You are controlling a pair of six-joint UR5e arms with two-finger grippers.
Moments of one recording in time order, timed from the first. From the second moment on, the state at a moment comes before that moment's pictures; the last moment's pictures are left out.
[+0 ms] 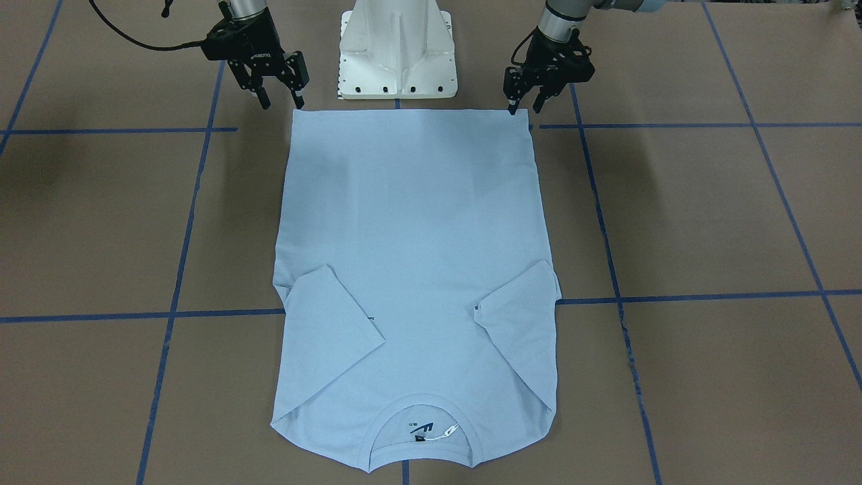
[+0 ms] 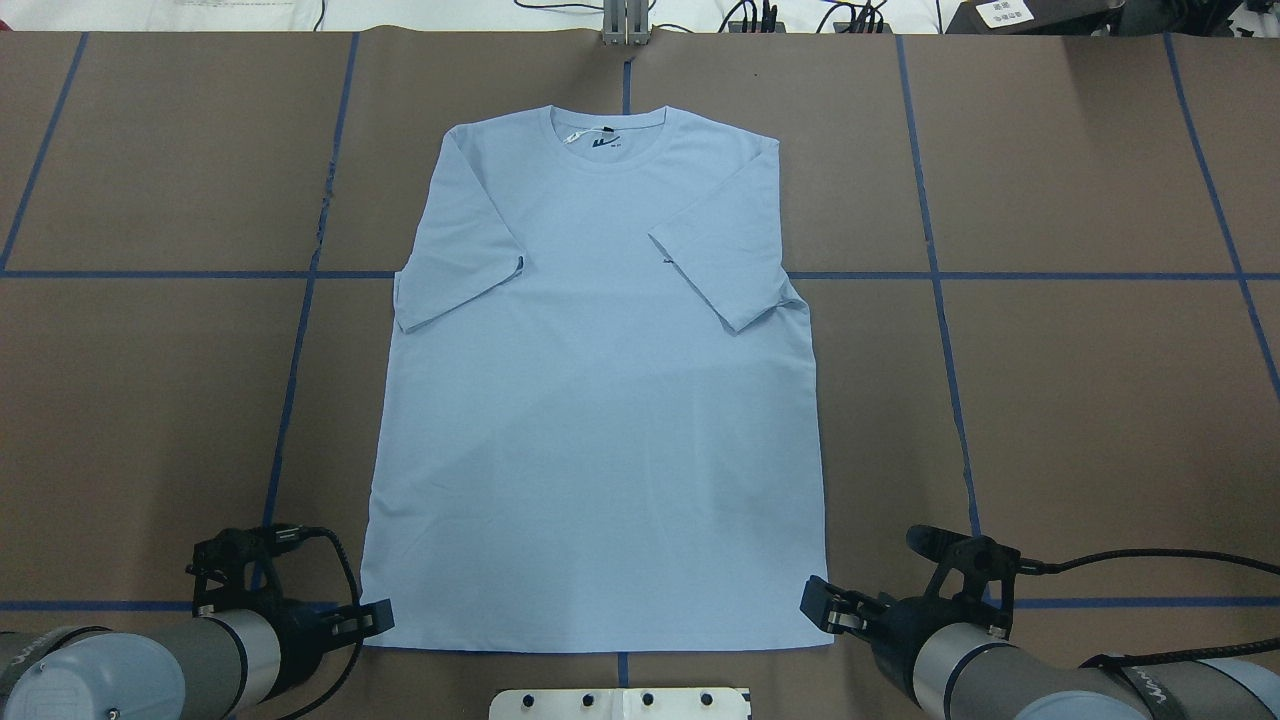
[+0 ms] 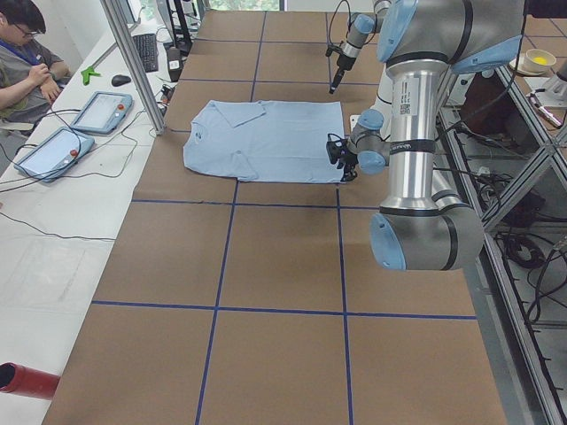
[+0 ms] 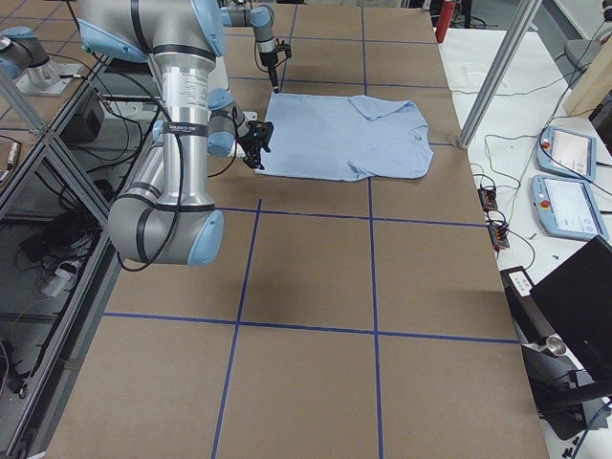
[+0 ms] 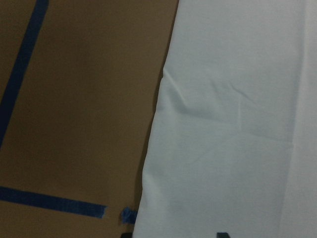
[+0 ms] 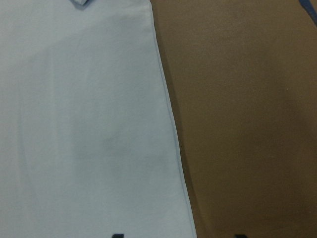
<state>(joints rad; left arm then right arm) -0.06 -1.51 -2.13 -2.01 -1.43 -1.76 -0.03 -1.61 2.22 -1.26 1.19 1.82</state>
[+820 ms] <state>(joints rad) -0.05 -1.51 -2.10 -2.01 -1.43 -1.75 -0.05 -1.61 2.22 -1.26 1.16 1.82</state>
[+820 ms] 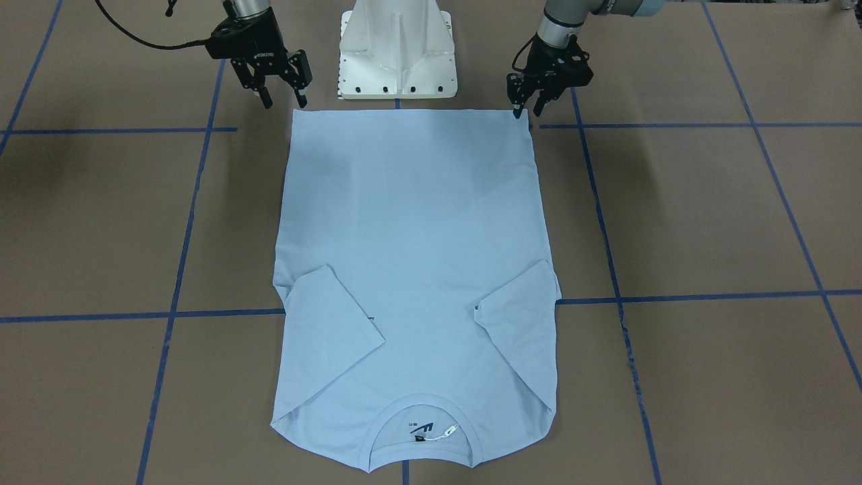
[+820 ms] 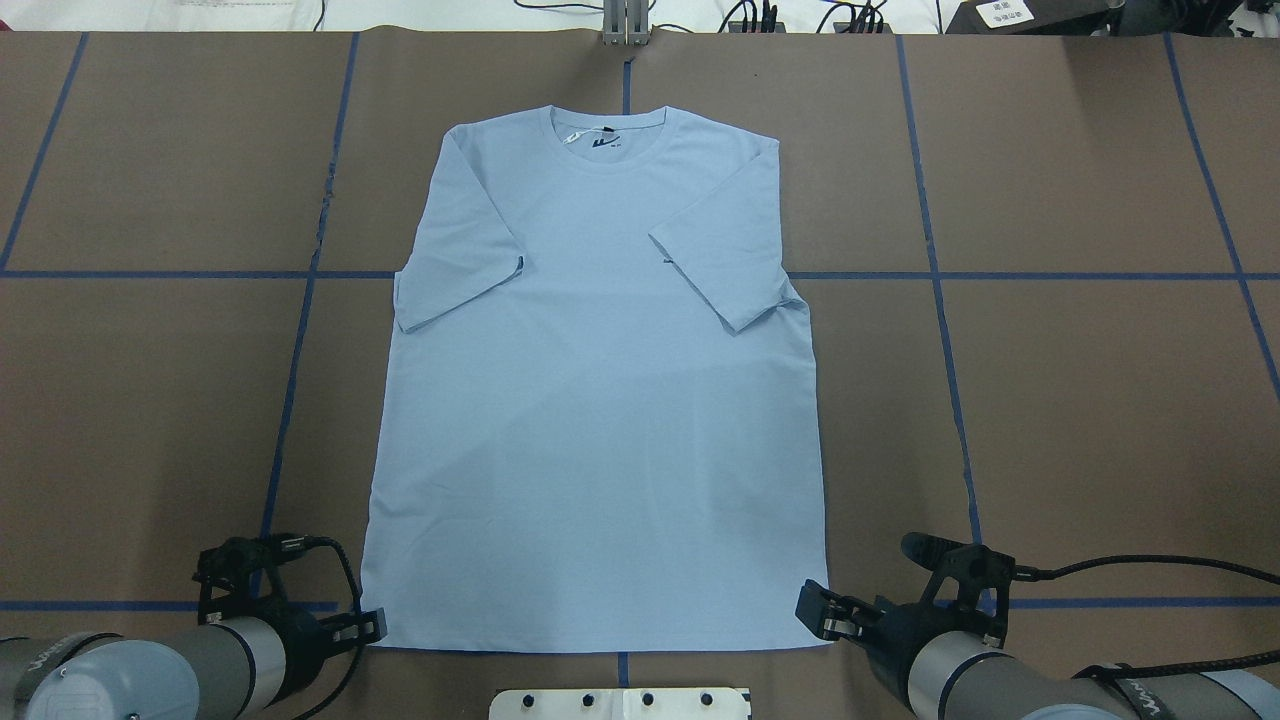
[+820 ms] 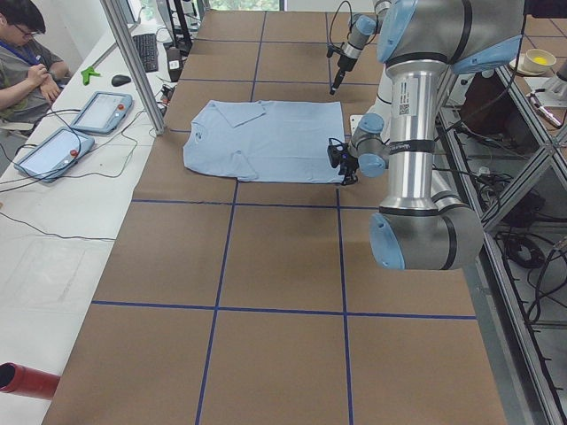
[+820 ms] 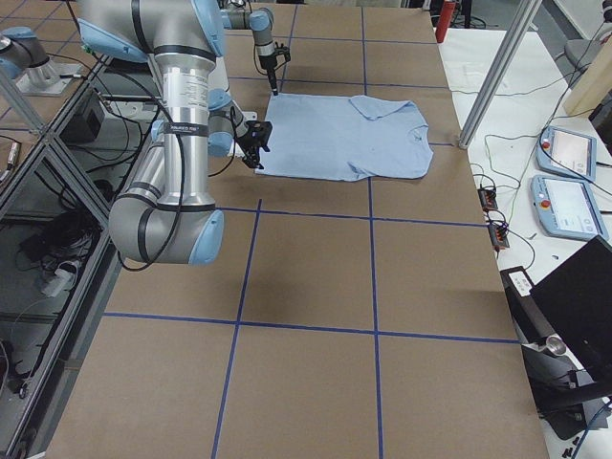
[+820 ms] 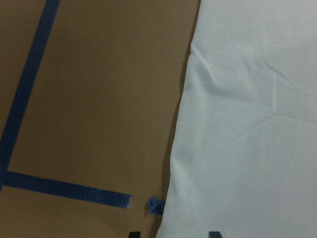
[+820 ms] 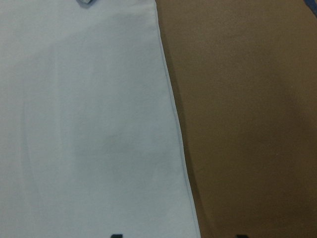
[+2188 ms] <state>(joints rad) -0.03 -1.52 -2.10 -2.01 -1.43 -1.76 -0.07 -1.60 2.22 -1.26 1.13 1.82</state>
